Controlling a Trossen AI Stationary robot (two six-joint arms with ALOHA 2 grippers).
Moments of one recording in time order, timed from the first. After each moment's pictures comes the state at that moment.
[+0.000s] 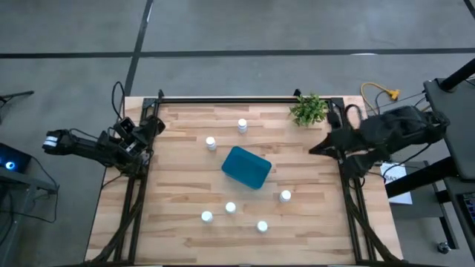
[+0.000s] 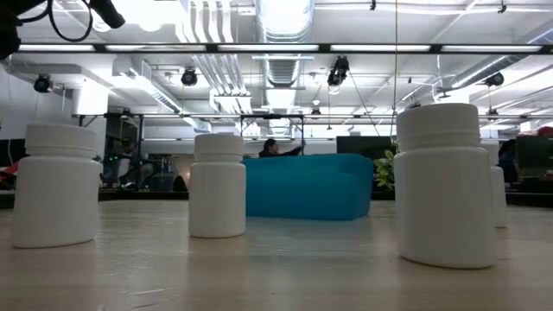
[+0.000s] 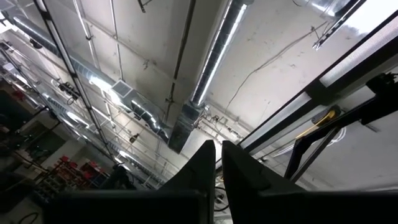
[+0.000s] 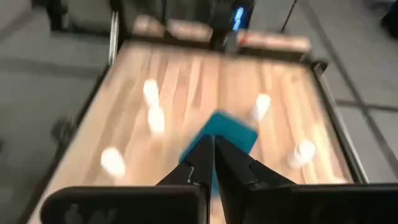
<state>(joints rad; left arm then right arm) -0.17 0.59 0.24 1.22 -0.37 -0.41 0.33 1.03 1.52 -1.08 0.21 0.09</state>
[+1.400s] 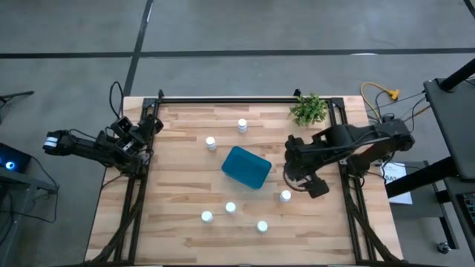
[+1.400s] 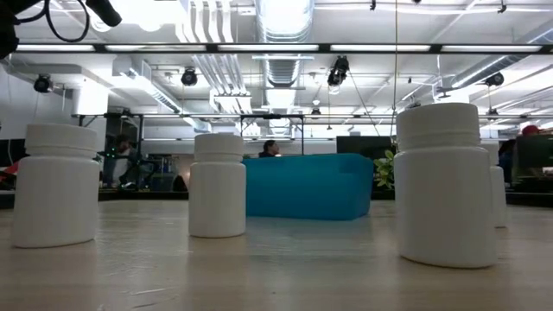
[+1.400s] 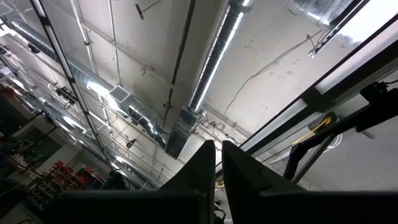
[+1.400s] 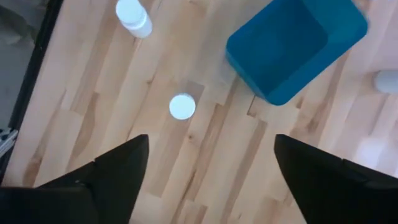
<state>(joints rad) -0.17 0.56 0.24 1.22 -0.38 -0.41 0.26 1.52 1.70 -1.46 -0.04 -0.08</state>
